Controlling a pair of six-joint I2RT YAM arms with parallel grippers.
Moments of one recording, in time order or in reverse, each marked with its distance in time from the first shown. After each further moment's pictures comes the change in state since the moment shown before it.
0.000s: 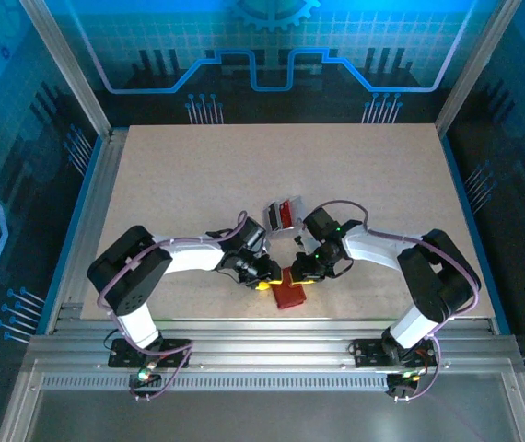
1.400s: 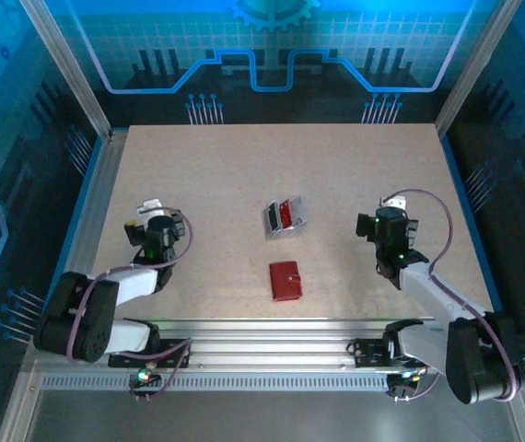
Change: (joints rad) left arm 0.575 -0.393 -0.526 0.831 -1.145 0.813; right arm -0.433 -0.504 -0.377 0.638 0.905 -0.337
